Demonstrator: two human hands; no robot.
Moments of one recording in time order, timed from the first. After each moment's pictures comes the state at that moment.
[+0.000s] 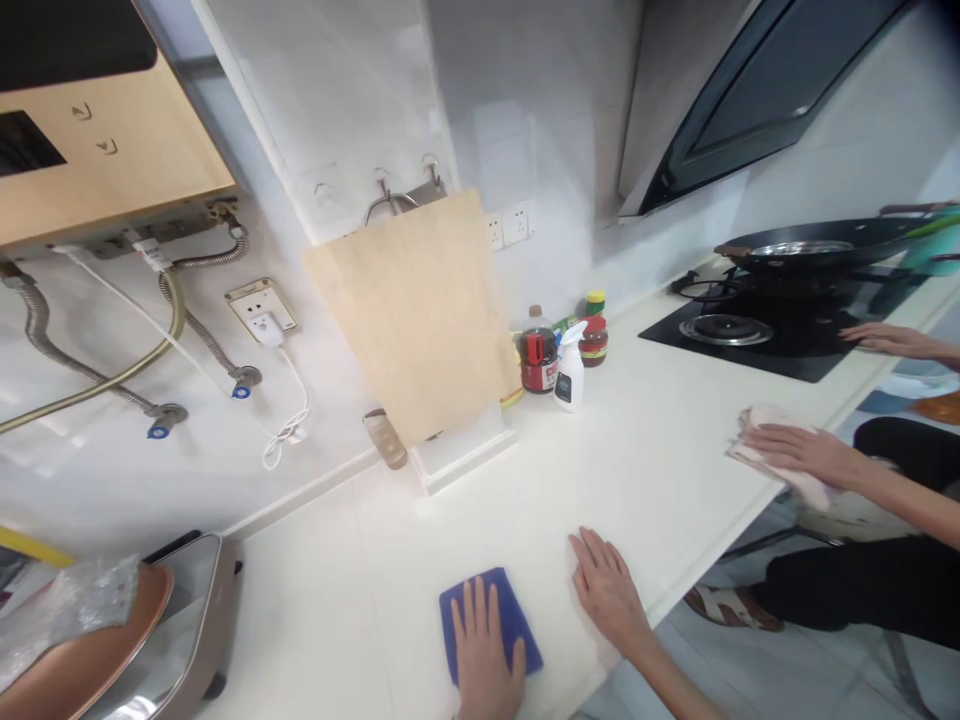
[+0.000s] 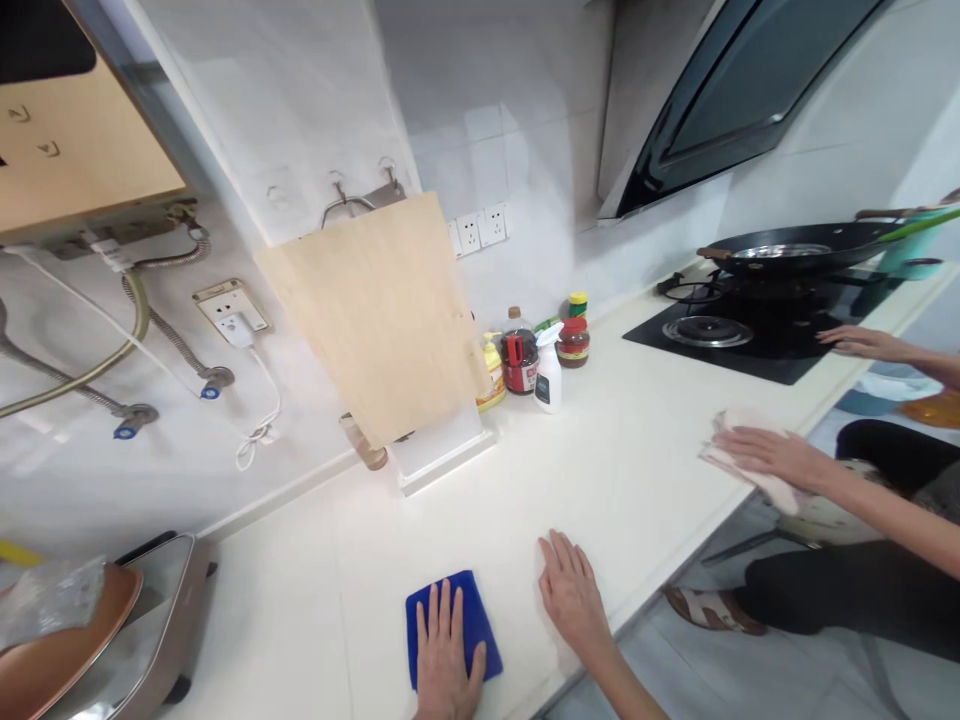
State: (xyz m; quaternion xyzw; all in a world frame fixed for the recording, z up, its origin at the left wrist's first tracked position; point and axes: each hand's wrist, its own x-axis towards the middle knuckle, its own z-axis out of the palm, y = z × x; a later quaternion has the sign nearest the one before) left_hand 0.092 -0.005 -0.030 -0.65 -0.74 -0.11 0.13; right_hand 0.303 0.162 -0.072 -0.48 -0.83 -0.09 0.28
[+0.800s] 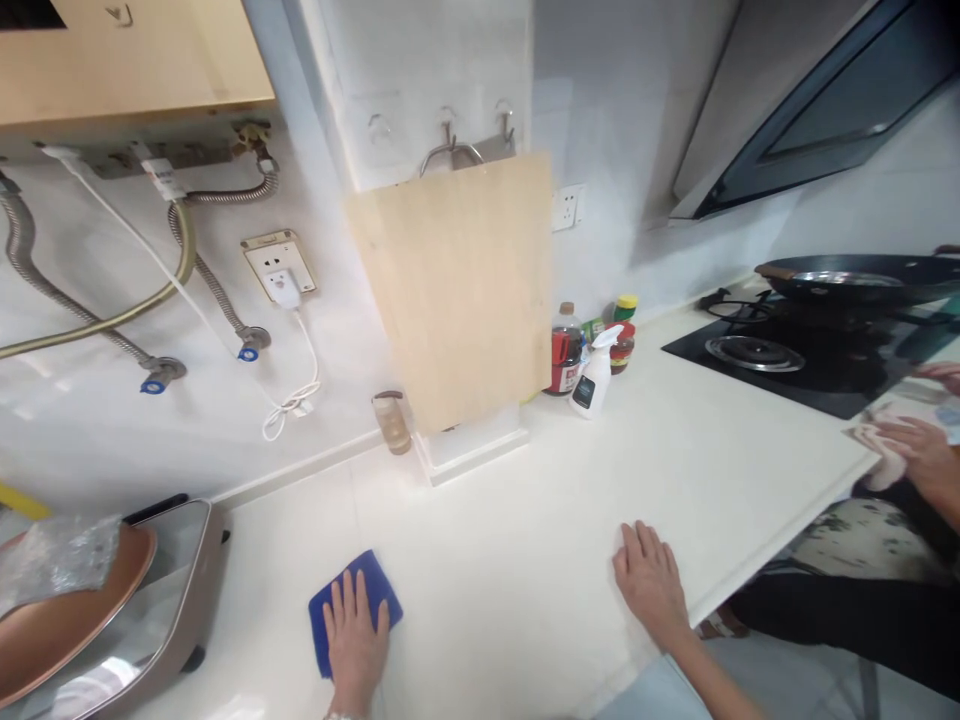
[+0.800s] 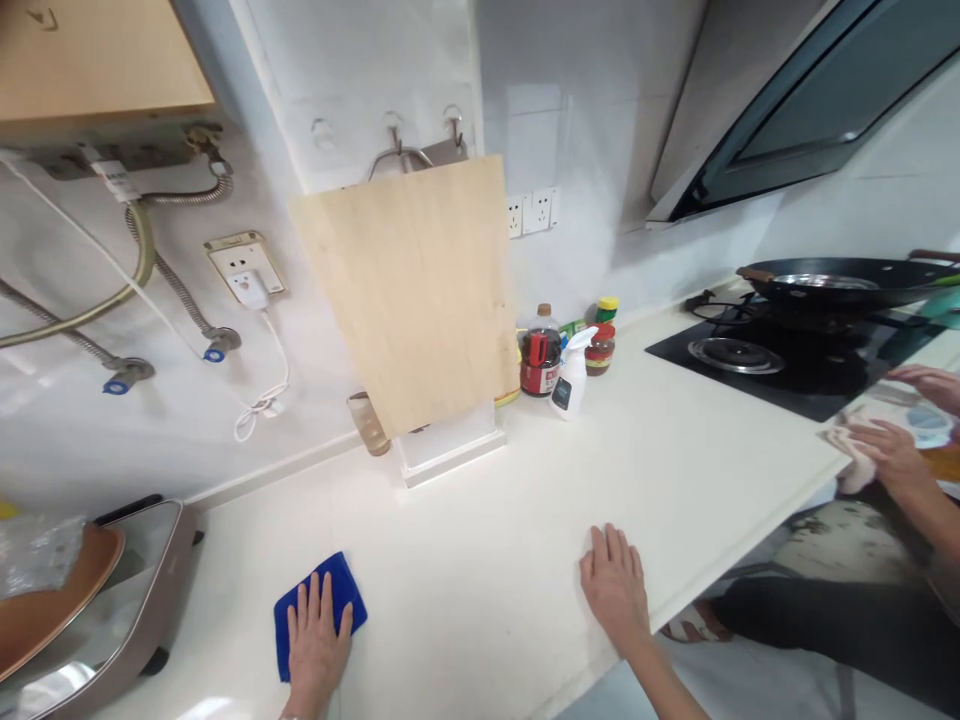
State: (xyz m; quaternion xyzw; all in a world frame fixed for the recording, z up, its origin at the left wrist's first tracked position) left_hand -0.078 -0.048 -0.020 -0.41 -0.90 -0.11 0.12; right_hand 0.349 0.224 -0.093 -0.56 -0.77 -0.15 0.26
